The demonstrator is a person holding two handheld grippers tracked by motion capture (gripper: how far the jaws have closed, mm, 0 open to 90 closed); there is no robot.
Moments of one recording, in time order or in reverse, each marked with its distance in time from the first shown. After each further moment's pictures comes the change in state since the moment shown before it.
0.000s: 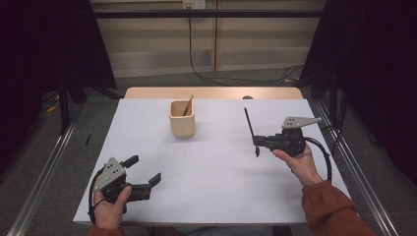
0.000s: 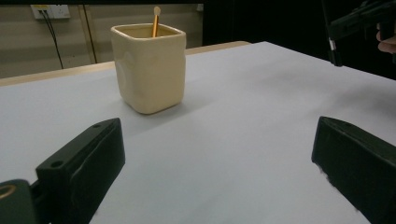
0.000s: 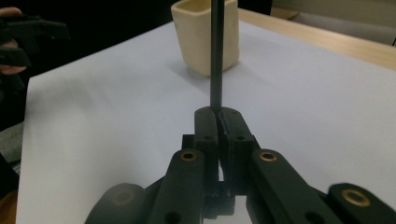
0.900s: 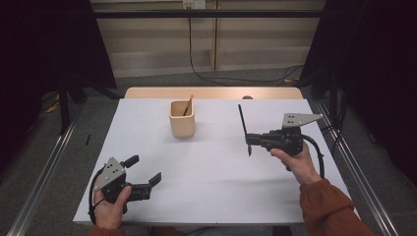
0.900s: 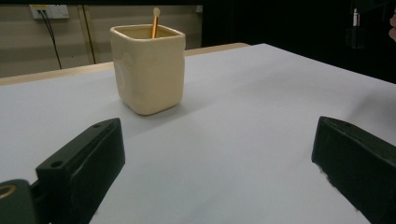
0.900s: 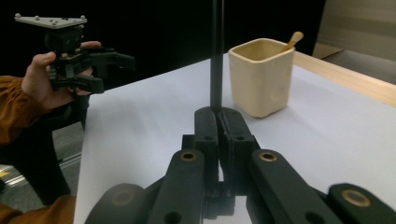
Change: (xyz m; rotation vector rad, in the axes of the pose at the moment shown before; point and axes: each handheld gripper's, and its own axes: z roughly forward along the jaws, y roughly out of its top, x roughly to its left) left arm 0.000 0.000 0.000 -0.005 -0.005 -0.006; right arm 0.024 0.025 -0.001 -0.097 0.171 -0.076
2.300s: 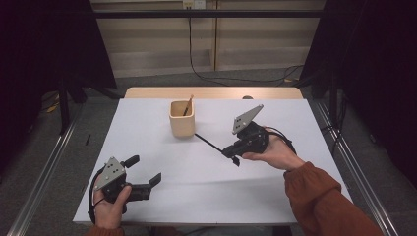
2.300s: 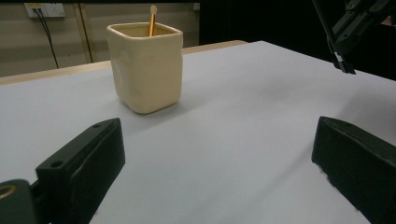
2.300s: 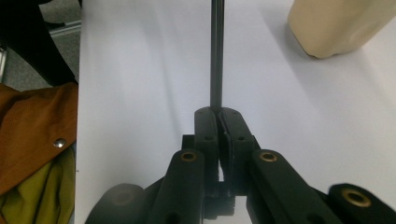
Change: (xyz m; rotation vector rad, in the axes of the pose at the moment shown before) left arm 0.001 0.000 0.000 0.006 -0.011 0.004; right arm 0.026 0.038 0.078 0.560 0.084 -0.203
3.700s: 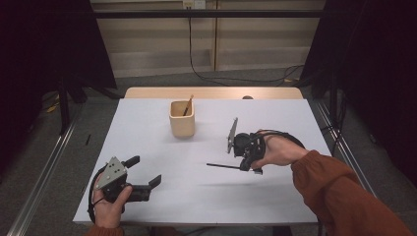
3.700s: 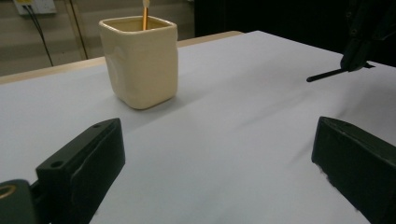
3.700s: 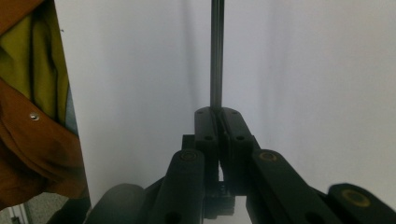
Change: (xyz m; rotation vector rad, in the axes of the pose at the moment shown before) left arm 0.001 0.002 -0.001 0.046 -0.032 0.035; right arm 0.007 0.001 0.018 0.575 0.044 -0.113
